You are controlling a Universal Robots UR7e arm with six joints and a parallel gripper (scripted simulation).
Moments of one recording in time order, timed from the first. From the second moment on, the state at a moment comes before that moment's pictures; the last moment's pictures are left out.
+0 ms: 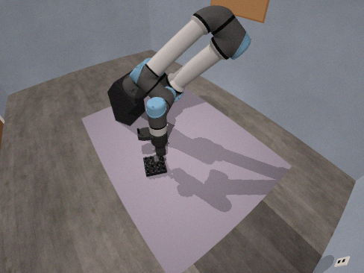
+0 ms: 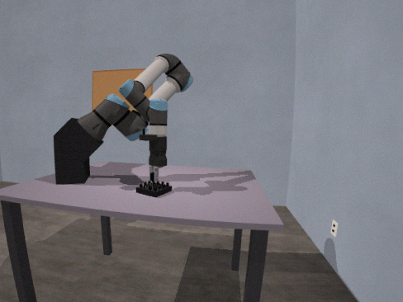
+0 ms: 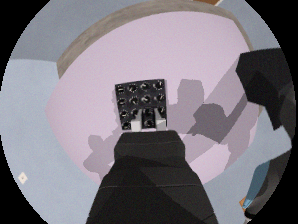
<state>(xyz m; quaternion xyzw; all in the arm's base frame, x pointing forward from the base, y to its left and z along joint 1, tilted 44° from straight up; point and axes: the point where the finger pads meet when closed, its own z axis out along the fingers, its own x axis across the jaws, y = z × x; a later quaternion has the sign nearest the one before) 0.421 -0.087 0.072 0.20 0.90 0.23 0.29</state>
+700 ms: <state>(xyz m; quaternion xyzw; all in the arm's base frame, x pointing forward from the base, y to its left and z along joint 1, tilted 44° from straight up) 0.424 -0.086 0.069 0.20 0.90 0.23 0.29</state>
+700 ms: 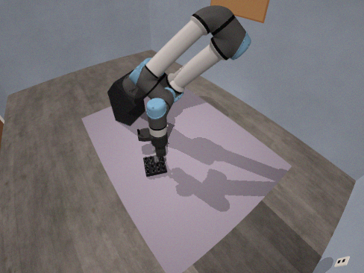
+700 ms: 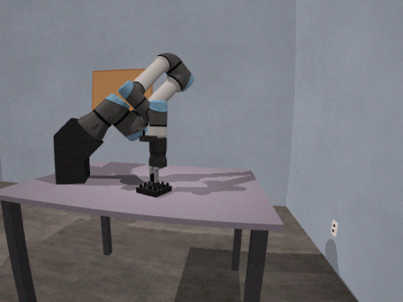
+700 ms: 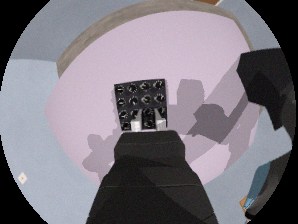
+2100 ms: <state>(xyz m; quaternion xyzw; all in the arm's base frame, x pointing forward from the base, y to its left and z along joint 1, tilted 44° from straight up) 0.430 -0.083 0.062 0.20 0.90 0.23 0.29</state>
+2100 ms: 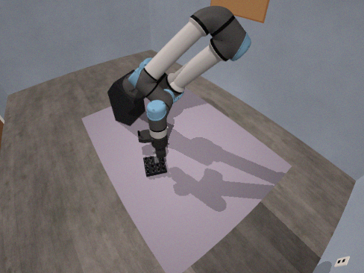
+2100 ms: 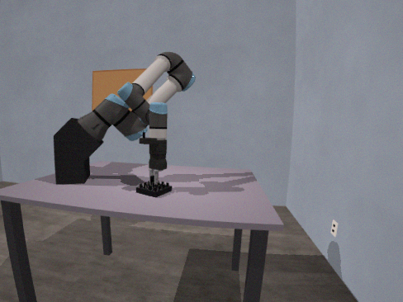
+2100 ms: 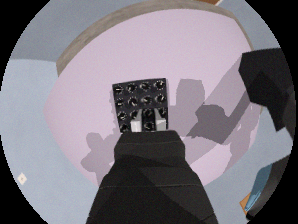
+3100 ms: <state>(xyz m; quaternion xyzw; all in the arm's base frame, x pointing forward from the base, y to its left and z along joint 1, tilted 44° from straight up) 0.430 -0.083 0.062 0.20 0.90 0.23 0.29</state>
